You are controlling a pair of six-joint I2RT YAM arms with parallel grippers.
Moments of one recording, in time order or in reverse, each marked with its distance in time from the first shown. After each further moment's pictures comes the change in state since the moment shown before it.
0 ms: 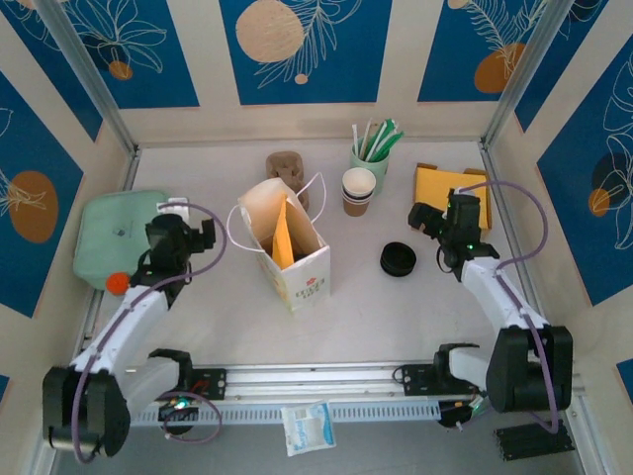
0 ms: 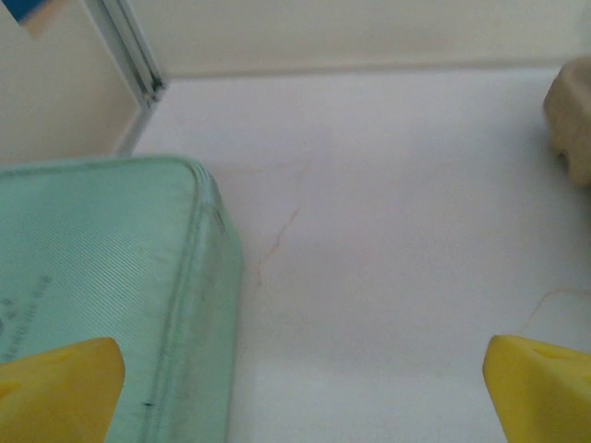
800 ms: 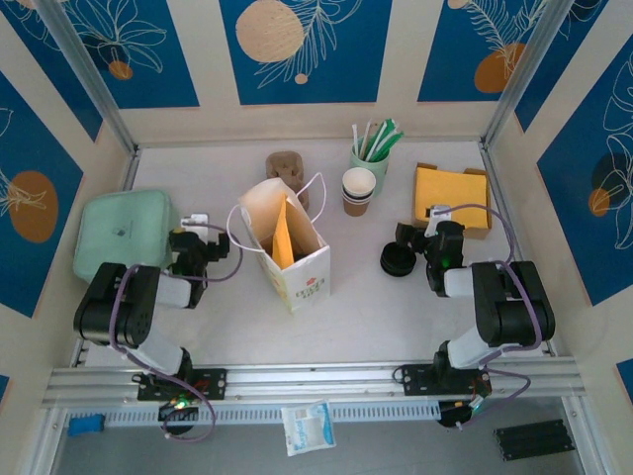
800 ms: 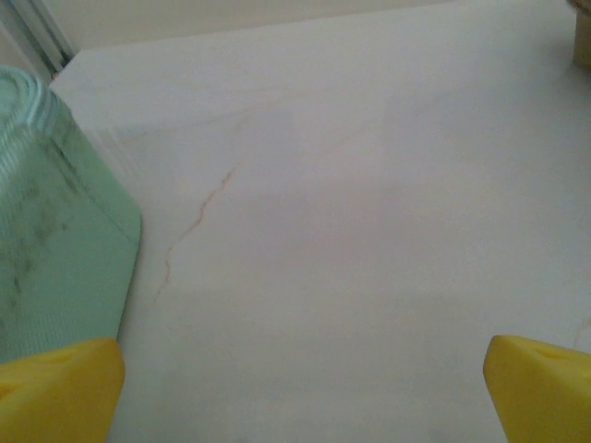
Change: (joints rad) left arm 0.026 0.546 -0.193 0.844 0.100 0.078; right arm -0.003 0.341 -0.282 0.810 -0.106 -0.249
